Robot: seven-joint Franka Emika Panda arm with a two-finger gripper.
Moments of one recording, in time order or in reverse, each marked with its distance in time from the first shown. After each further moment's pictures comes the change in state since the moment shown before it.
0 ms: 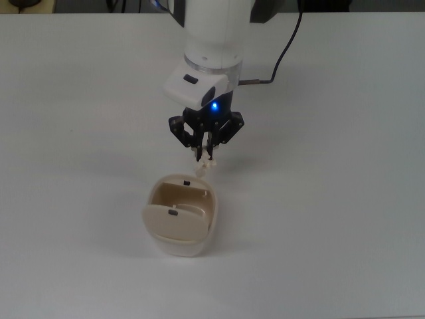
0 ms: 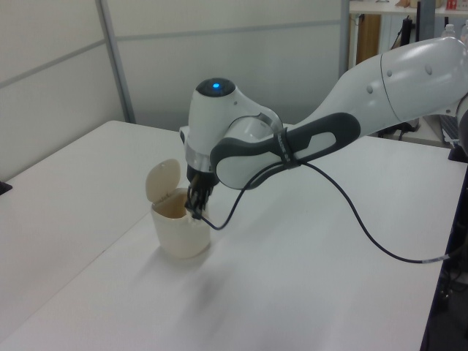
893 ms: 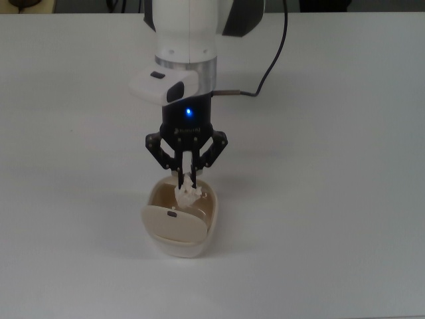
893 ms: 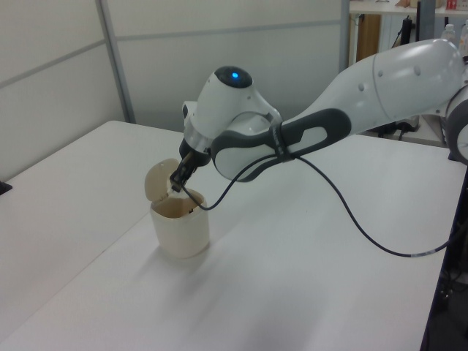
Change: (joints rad) arm -0.061 0.056 0.000 0.034 0.038 0.283 0.008
